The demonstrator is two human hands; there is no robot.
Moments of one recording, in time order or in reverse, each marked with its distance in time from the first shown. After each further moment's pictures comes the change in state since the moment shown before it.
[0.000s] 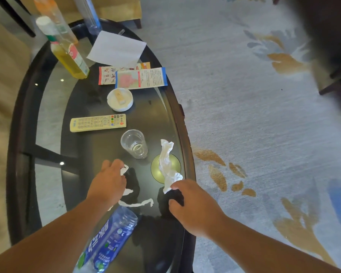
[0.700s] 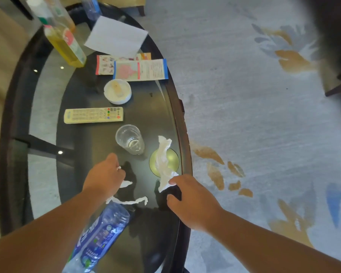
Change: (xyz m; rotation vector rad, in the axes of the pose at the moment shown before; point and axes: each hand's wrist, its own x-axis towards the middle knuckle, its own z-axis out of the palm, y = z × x) left_hand 0.008 0.012 -0.002 -0.017 -0.003 -0.108; right_hand 0.019 0.012 -0.008 -0.037 -0.035 -0.028
